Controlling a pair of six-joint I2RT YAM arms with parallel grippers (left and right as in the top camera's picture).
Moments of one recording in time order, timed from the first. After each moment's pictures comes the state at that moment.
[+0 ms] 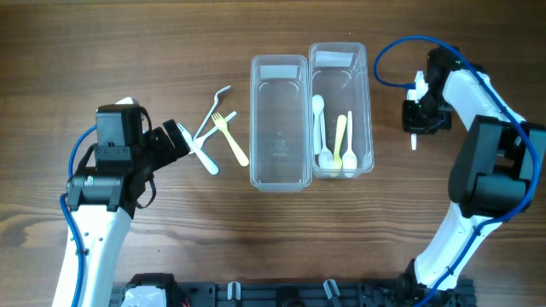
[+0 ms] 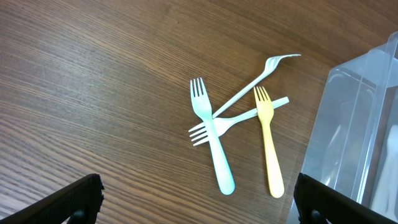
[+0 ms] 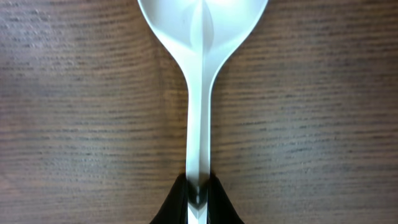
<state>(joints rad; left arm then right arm) -0.02 1.11 0.93 -0.78 -0.05 -0.45 -0.16 2.11 1.46 -0.94 0.06 -0.08</state>
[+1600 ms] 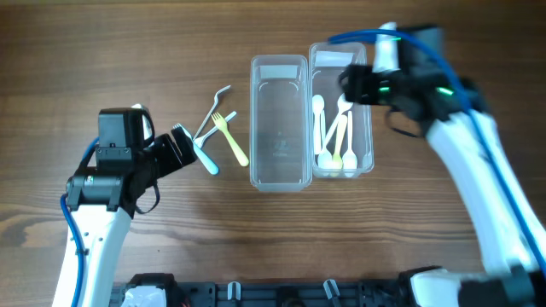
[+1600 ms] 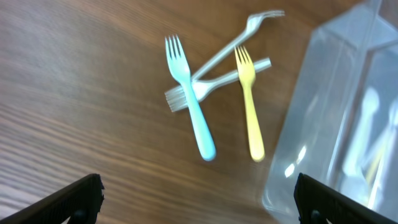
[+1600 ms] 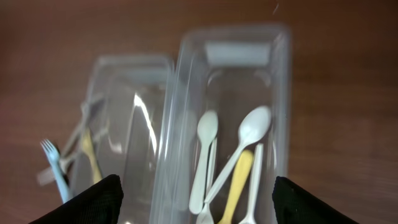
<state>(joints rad) -0.02 1.11 0.93 -0.87 0.10 -0.46 0.18 1.47 1.40 -0.78 -0.16 0.24</state>
